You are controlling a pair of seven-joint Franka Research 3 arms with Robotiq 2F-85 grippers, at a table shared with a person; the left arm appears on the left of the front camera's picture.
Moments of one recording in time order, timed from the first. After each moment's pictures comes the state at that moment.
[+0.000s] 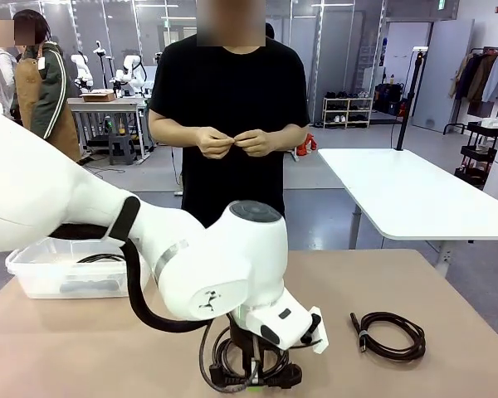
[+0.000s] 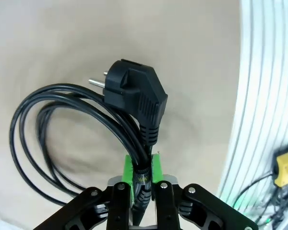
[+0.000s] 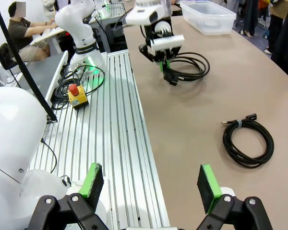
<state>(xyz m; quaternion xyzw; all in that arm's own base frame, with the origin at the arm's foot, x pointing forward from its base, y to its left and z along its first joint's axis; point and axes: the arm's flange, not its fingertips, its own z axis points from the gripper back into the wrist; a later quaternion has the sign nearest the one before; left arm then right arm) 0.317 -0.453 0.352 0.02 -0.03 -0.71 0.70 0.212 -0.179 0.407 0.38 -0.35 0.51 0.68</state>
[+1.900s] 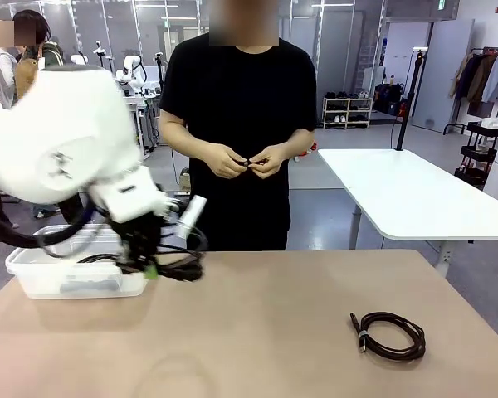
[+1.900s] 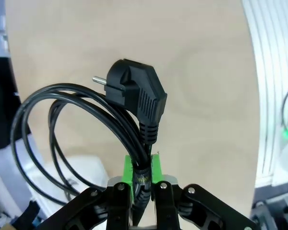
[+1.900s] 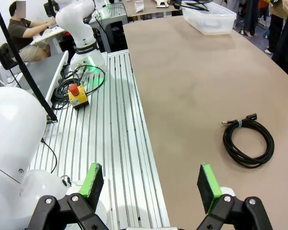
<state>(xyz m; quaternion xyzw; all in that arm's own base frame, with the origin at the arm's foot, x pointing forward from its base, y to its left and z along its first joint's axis) 0.389 -0.232 0.514 0.05 -0.11 -0.78 0.62 0.213 -0.179 0.407 0.38 -0.35 0.51 0.68</state>
